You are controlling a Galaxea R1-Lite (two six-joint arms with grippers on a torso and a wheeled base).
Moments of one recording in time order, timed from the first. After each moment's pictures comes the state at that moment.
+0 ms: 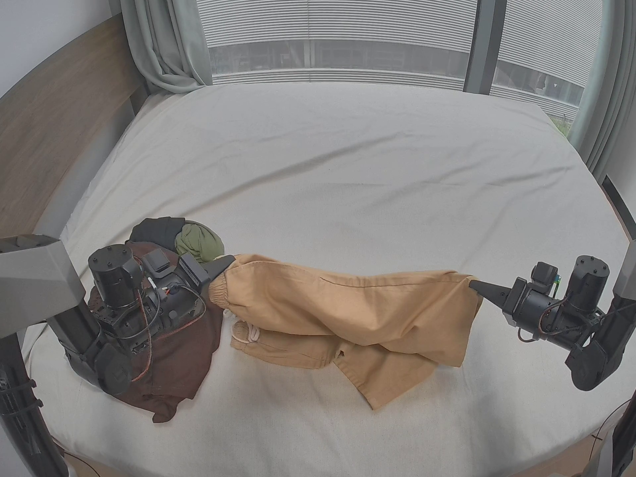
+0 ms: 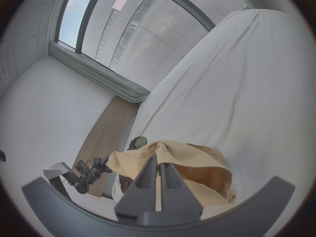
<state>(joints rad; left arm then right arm) -0.24 2.08 -0.53 -1.49 -0.36 -1.00 0.12 2.00 -0.29 -1.54 0.54 0.74</state>
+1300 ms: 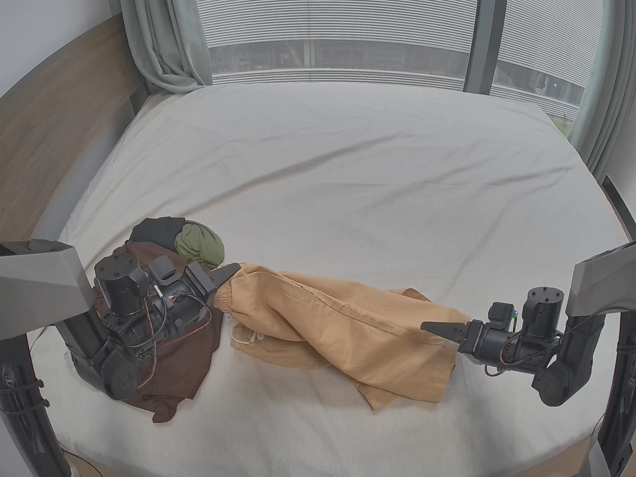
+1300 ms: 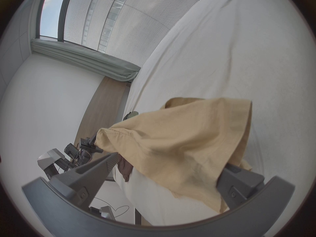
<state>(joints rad) -0.26 2.13 -0.51 -1.54 -0.36 -0.96 0.23 2.24 -0.32 -1.55 0.57 0.74</state>
